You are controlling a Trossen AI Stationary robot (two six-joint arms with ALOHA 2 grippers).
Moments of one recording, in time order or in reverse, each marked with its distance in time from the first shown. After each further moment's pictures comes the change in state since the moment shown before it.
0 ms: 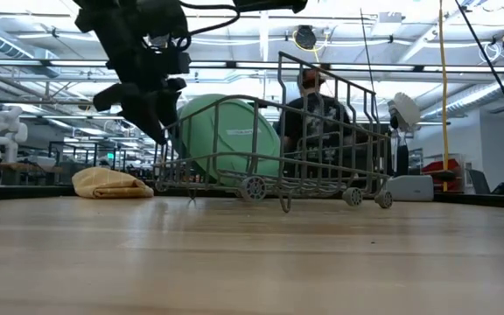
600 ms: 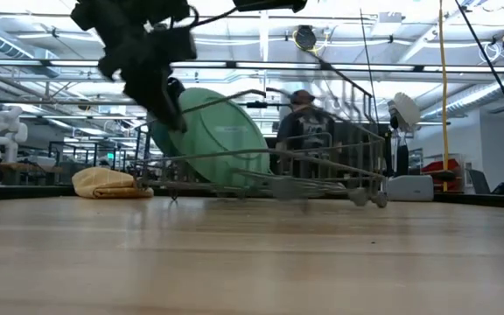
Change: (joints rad) left arm -0.129 0.008 -0.005 0.127 0.179 -0.418; right arm 0.000 0.000 0.000 0.000 0.000 -0.011
